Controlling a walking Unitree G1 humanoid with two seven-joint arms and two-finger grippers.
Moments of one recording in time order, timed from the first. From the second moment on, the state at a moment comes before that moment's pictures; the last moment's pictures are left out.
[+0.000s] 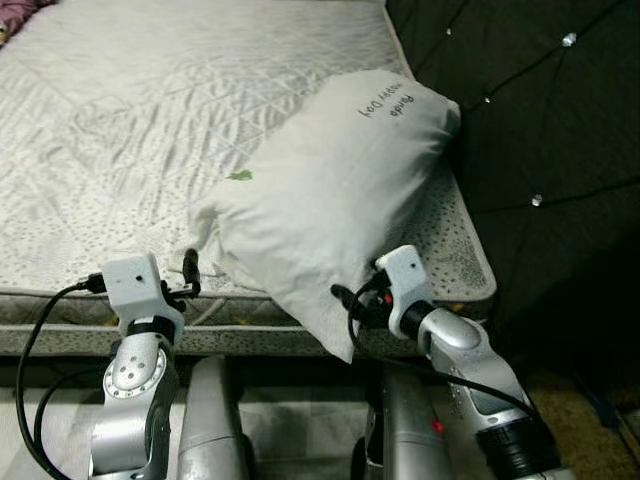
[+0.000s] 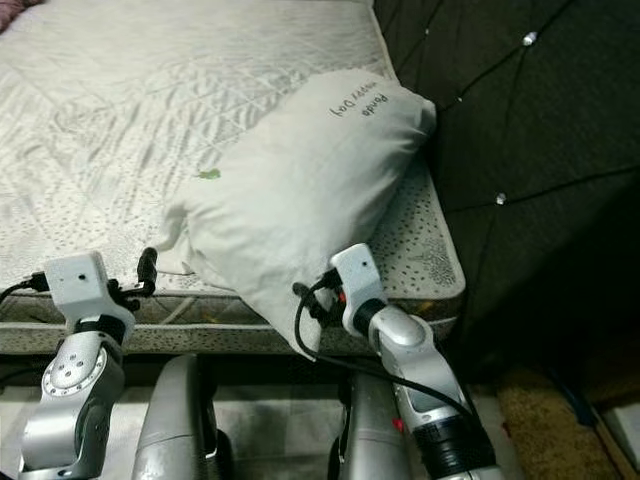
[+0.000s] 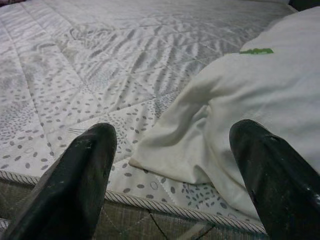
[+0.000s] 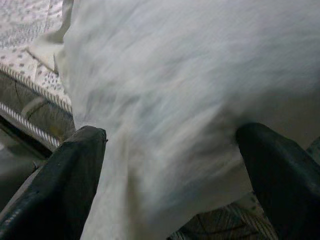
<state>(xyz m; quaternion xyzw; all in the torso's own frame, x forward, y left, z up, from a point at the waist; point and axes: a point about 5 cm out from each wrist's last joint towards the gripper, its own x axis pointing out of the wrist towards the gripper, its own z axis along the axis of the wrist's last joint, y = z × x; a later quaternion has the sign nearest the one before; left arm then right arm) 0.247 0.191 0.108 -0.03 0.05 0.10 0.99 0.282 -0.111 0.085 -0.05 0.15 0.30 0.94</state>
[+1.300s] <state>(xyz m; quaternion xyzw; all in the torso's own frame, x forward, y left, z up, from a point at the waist) 0.240 0.194 0.107 -0.03 0.07 0.10 0.99 0.323 -0.086 0.085 0.11 0.20 0.18 0.96</state>
